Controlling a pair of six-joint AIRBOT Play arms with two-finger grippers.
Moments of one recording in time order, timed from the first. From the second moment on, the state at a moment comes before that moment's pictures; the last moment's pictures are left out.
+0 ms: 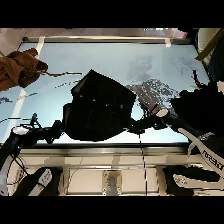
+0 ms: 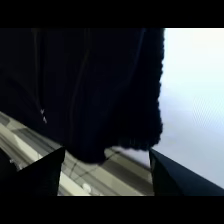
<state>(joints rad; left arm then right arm) 0.35 -0.91 0.33 0.78 -0.93 -1.47 0.27 -1.39 0.63 -0.49 0.91 1.24</state>
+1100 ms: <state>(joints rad) 0.36 -0.68 1.18 0.68 -1.21 -1.26 0.40 -1.03 1.29 -0.49 1.08 1.35</state>
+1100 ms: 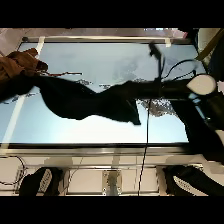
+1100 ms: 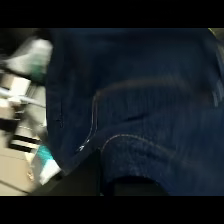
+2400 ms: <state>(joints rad) 0.21 -1.28 1.38 0.73 -1.15 -1.20 0.25 -1.64 1.73 -0.92 1.02 1.57</state>
